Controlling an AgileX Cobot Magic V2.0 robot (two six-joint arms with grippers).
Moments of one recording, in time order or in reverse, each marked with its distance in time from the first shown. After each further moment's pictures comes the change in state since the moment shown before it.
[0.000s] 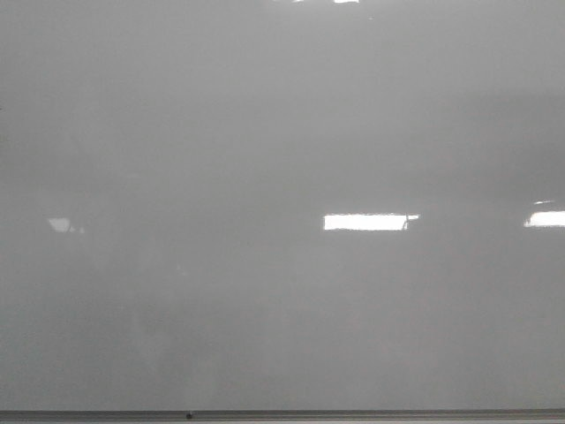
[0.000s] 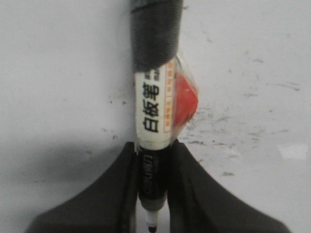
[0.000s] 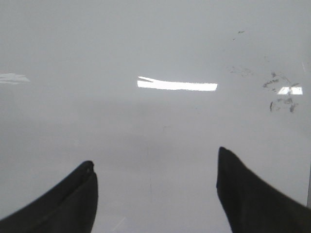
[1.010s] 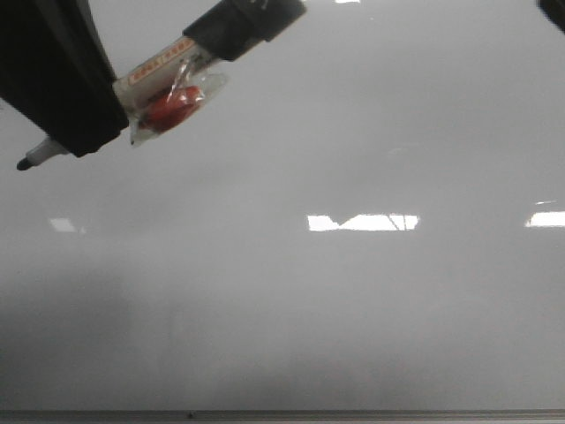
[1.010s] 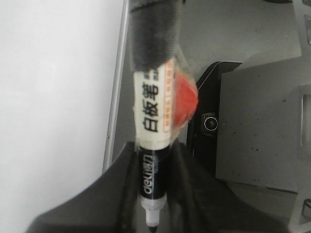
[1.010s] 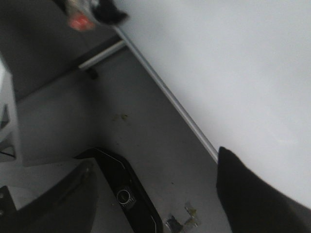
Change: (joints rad) left arm -0.663 -0.084 -0.389 -0.470 1.092 0.955; right arm 0.445 0.648 -0.474 0.492 0.585 -0.618
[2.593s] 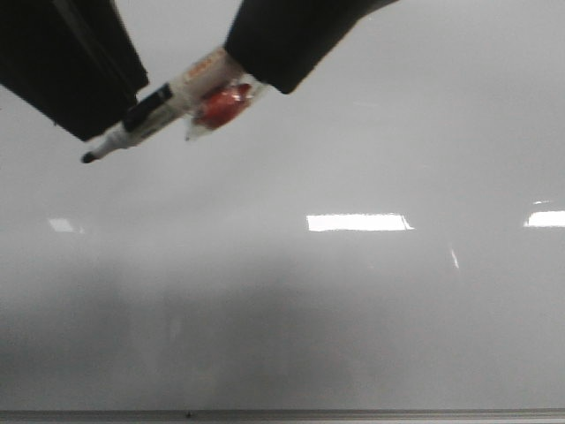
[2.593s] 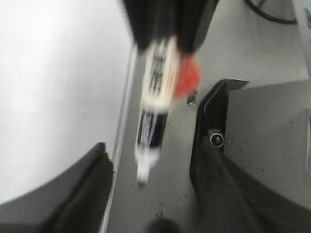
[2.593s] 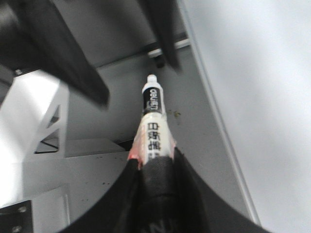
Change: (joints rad) left arm 0.040 -0.050 0.005 0.011 -0.047 -0.101; right arm 0.130 0.453 -0.256 0.132 0.006 -0.172
